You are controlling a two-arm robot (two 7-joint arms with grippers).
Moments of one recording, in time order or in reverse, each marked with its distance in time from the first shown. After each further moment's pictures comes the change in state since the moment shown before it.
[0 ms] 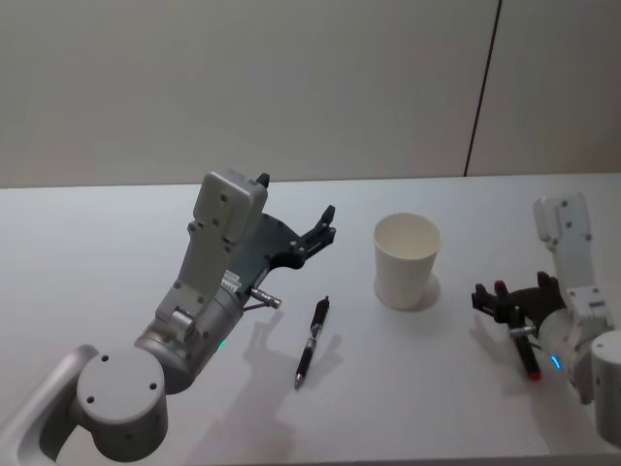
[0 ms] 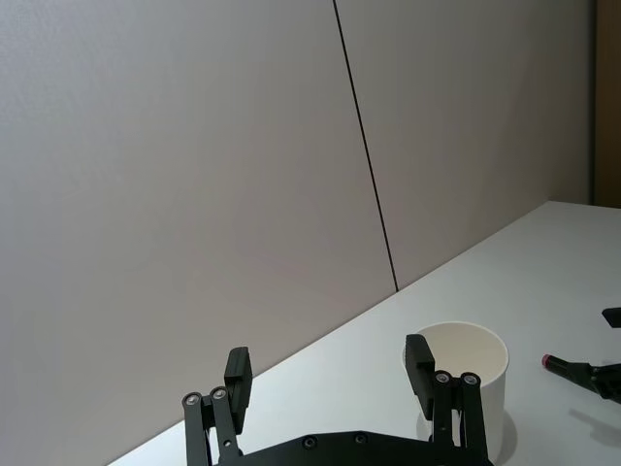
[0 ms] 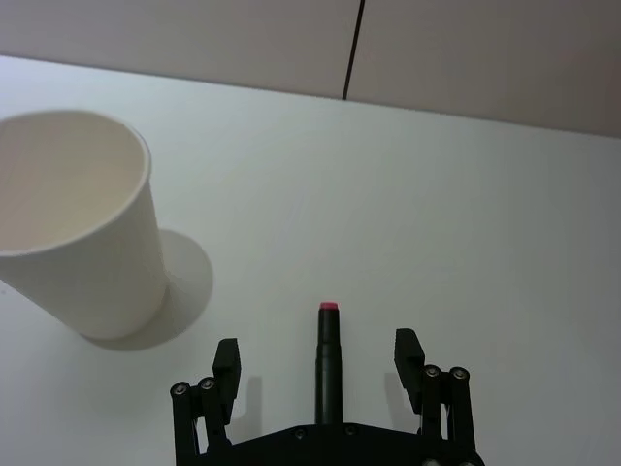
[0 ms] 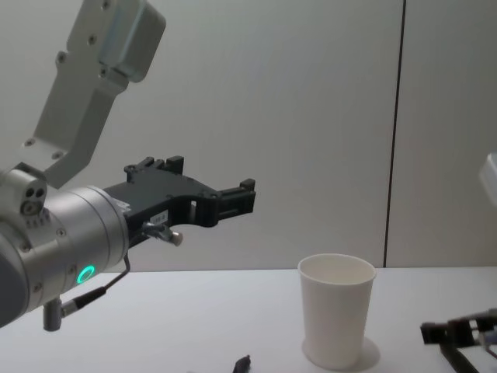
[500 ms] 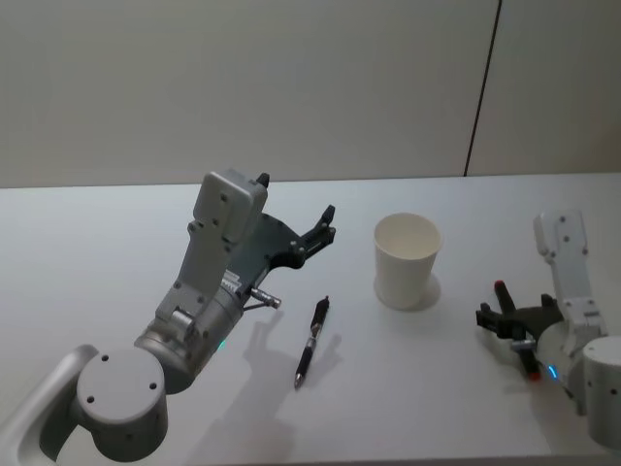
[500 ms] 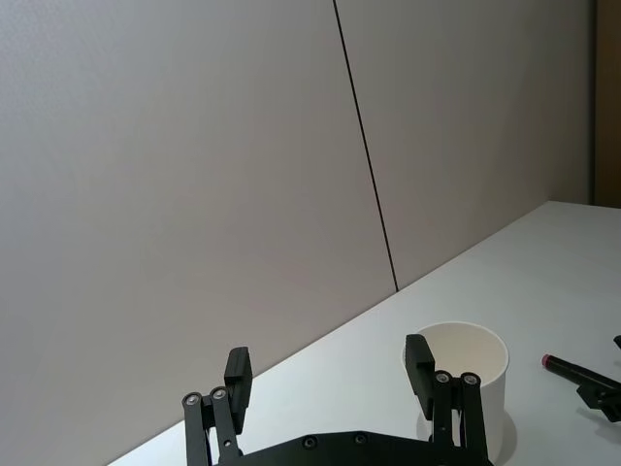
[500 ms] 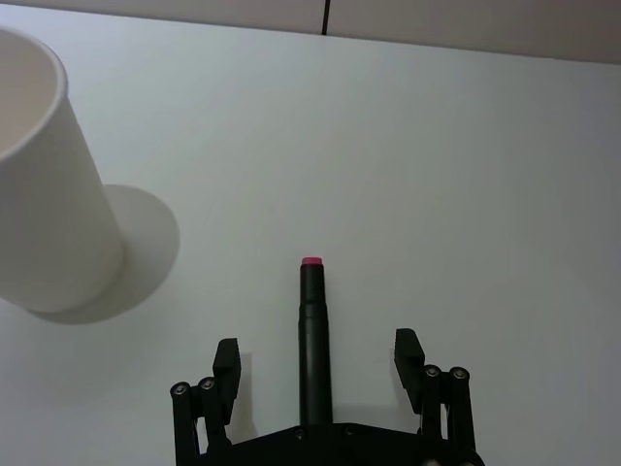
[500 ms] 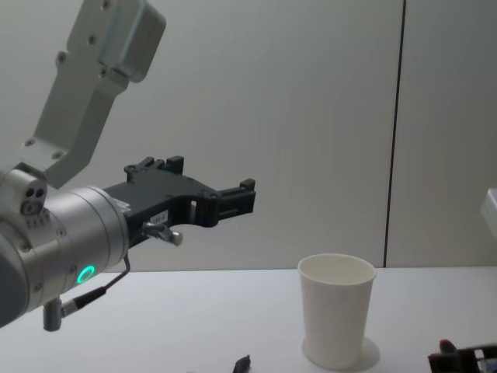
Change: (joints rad) left arm 0.000 0.000 0.000 0.000 0.000 0.000 0.000; right arm 0.025 -0.023 0.011 0.092 0.025 0.020 -0.031
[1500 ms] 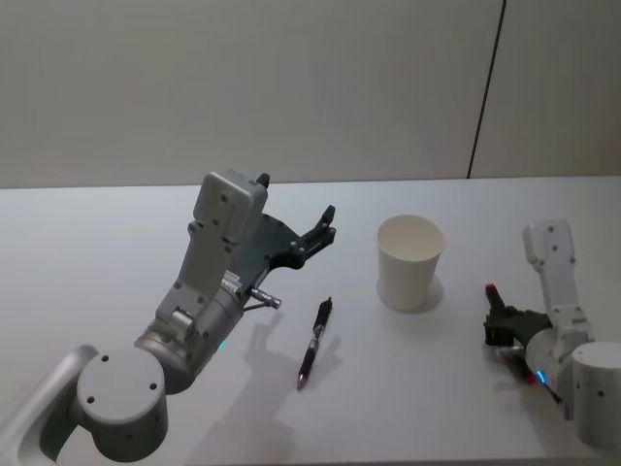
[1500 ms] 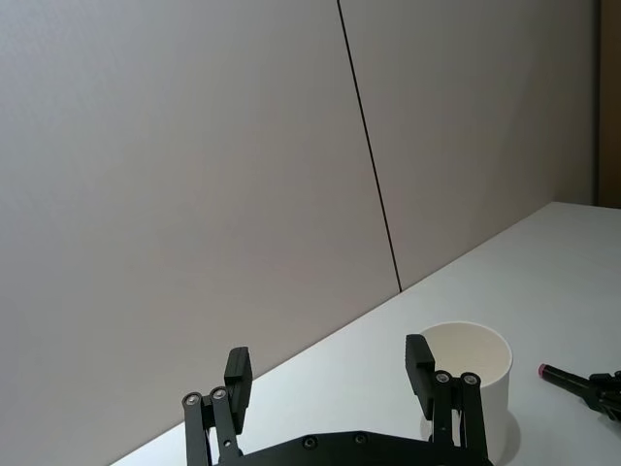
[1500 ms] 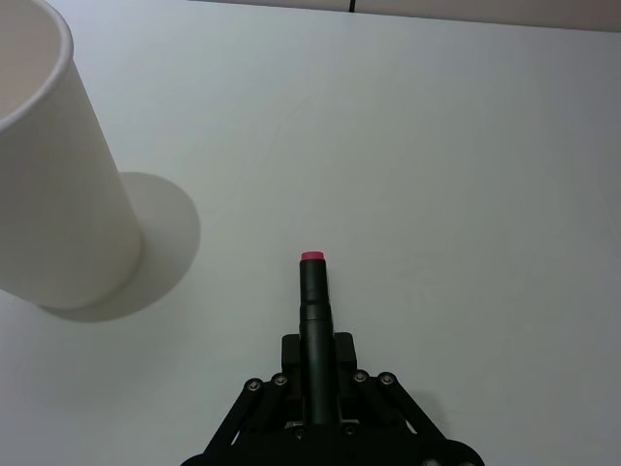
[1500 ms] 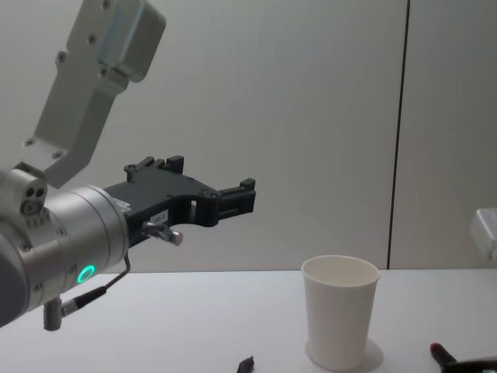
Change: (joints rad) left arm 0.000 0.000 0.000 0.000 0.000 0.000 0.000; right arm 0.034 -0.026 0.004 0.106 0.001 -0.041 0.038
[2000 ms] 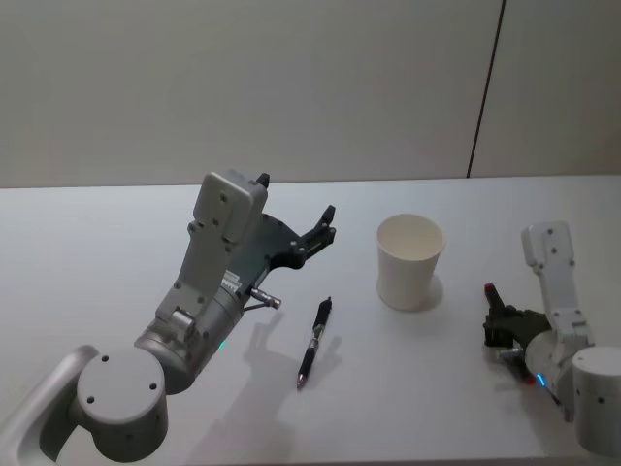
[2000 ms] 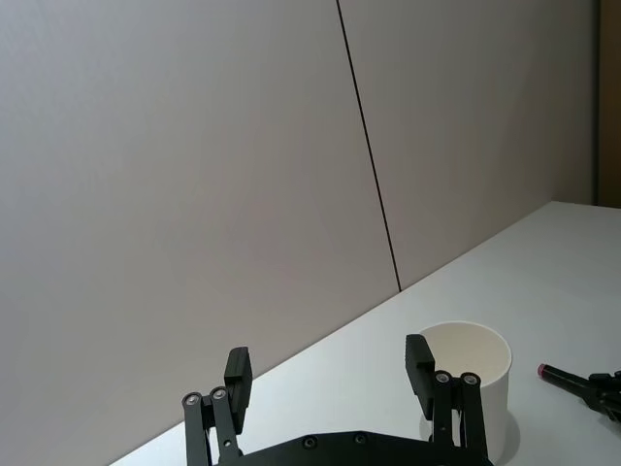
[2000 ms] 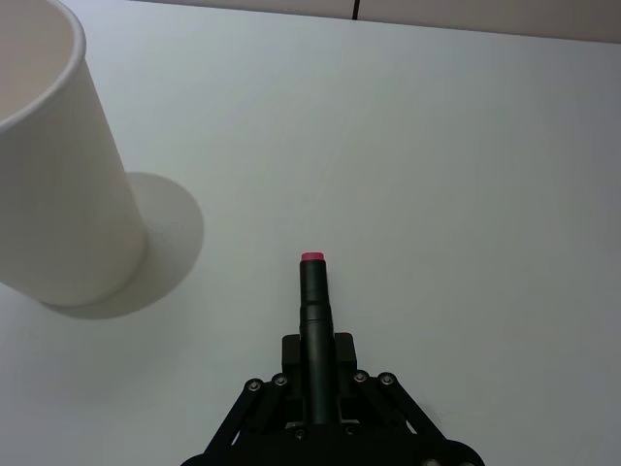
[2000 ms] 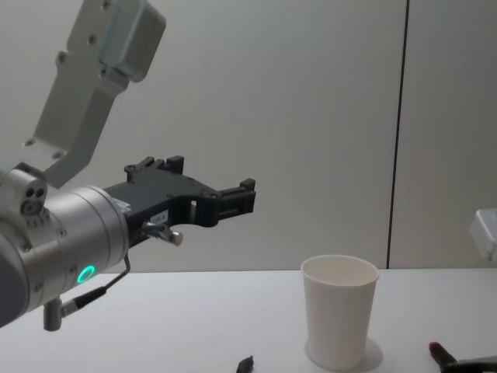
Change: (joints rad) left arm 0.000 0.000 0.000 0.000 0.000 0.000 0.000; right arm -0.009 -0.001 0.000 -0.002 -0.019 -0.030 0.010
